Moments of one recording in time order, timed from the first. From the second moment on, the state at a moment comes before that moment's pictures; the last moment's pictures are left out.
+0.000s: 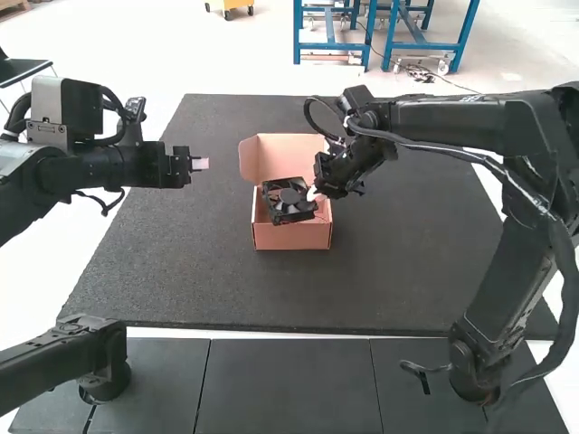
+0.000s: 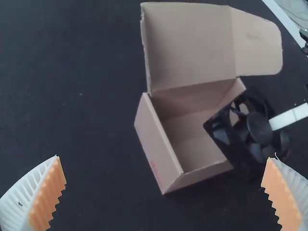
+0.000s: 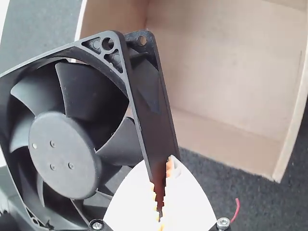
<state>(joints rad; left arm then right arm) -0.17 0.78 0.84 -0.60 0.29 -0.13 0.56 1.69 1.27 -0.70 -0.40 0.39</state>
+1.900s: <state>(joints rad) -0.19 0.77 0.84 -0.59 0.30 -0.16 0.55 1.90 1.48 -0.78 -0.26 0.49</state>
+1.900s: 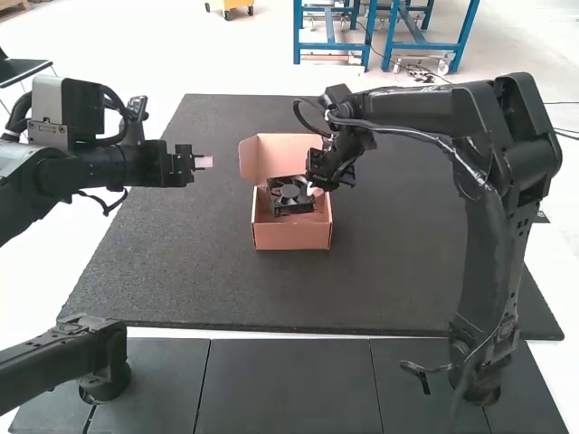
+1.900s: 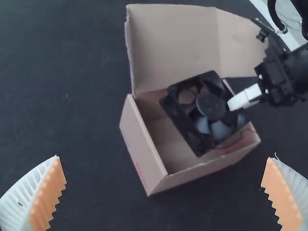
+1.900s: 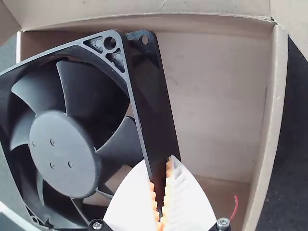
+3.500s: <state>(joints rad) -0.19 0.90 0.90 -0.48 0.30 -0.22 0.49 1.95 1.79 -1.20 -0.35 0.28</state>
